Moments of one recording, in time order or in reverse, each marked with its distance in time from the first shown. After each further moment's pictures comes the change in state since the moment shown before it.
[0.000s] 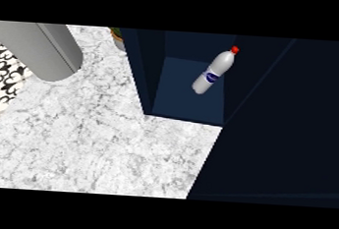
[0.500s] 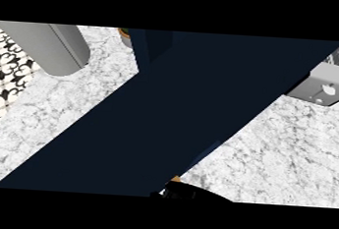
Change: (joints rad) left arm 0.042 0.034 0.076 0.028 0.037 -0.106 -0.019; right arm -0.387 0.255 0.157 0.178 0.096 -0.251 0.208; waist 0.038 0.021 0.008
